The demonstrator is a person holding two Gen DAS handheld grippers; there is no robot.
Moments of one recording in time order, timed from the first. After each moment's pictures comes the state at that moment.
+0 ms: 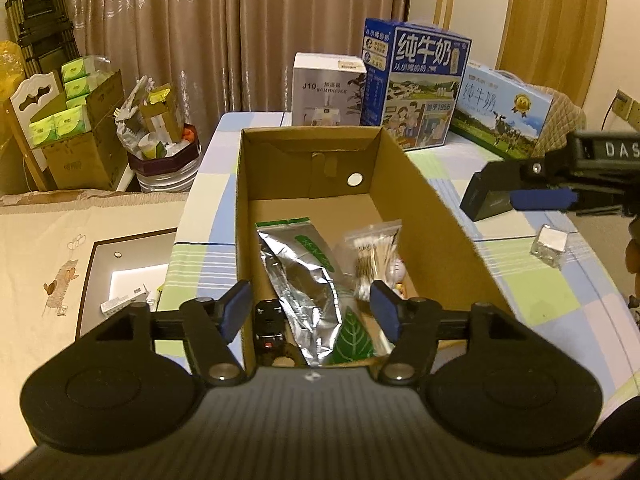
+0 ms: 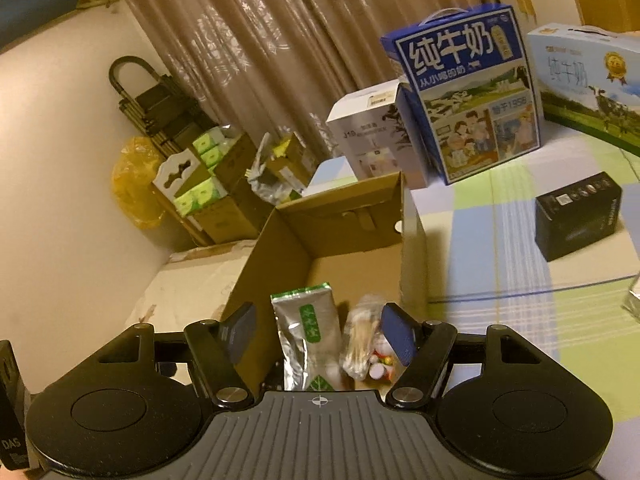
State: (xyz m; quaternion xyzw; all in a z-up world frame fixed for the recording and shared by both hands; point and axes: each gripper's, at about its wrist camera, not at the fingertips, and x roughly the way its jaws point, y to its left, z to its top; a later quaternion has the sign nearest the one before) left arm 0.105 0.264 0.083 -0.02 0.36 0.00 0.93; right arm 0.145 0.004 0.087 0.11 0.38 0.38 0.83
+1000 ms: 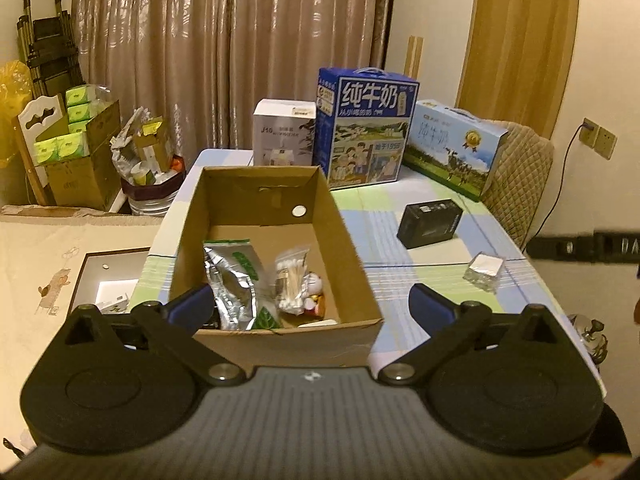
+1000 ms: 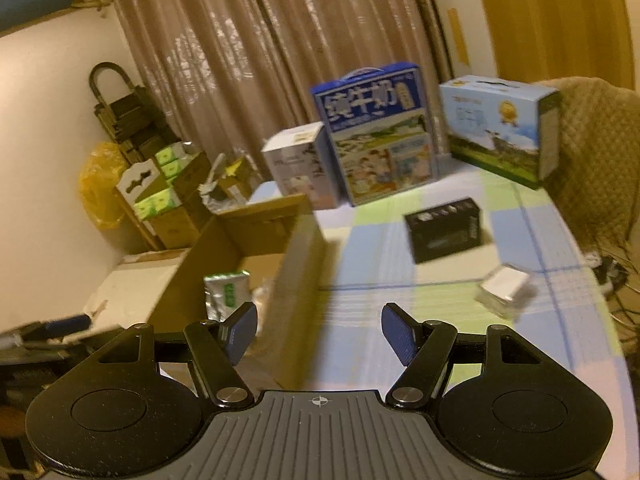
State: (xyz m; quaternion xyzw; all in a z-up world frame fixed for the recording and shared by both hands) left arm 0.034 0.174 0.136 -0.04 0.31 0.00 0.95; right arm 0.068 -0.144 0.124 0.06 0.35 0.31 0.88
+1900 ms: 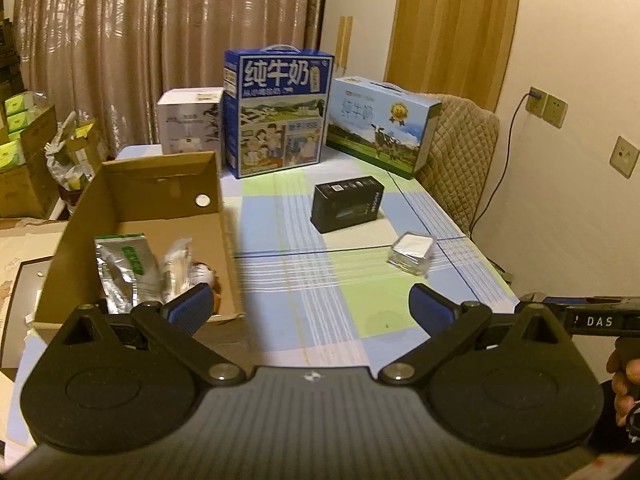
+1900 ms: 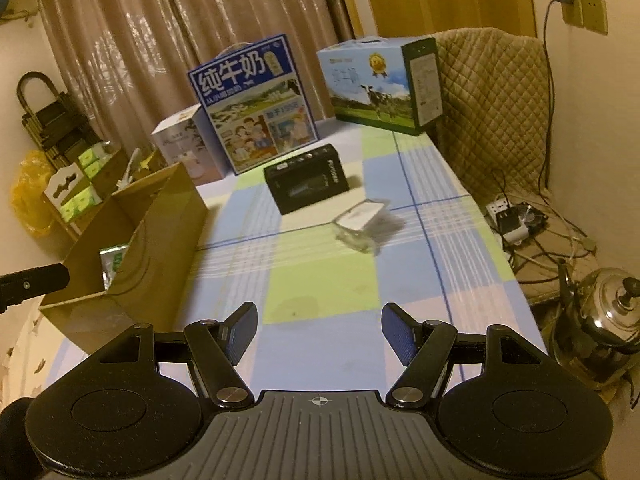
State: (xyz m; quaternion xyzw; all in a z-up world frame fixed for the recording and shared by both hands) left arm 0.059 0.070 0.101 -0.03 0.32 -0.08 0.94; right arm 0.068 -0.273 0.058 0.07 0.38 0.21 0.90
